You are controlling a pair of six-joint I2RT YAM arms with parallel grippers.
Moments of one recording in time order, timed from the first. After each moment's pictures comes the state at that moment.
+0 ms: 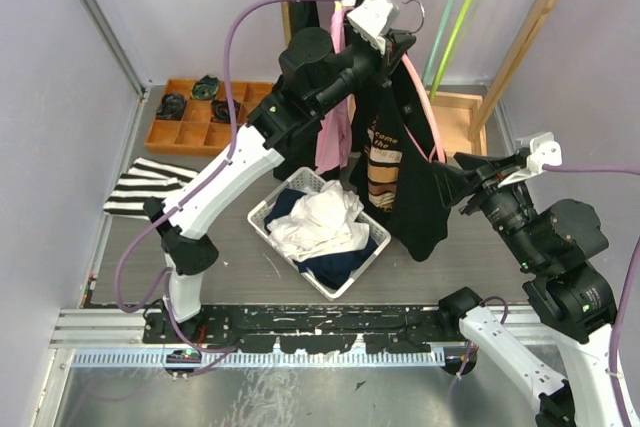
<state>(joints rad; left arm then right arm) -0.94 1.94 2.33 -0.13 -0.03 0.08 0.44 0.56 1.22 -0.57 0.01 0.16</state>
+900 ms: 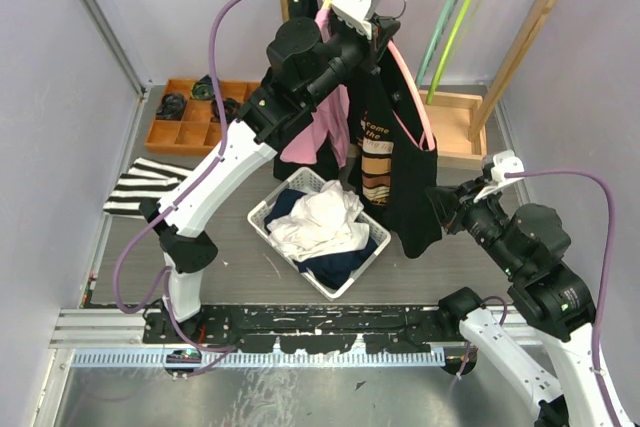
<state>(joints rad) -0.90 1.94 2.39 -0.17 -0.09 0.06 0.44 0.47 1.04 -0.68 -0.03 0.20</state>
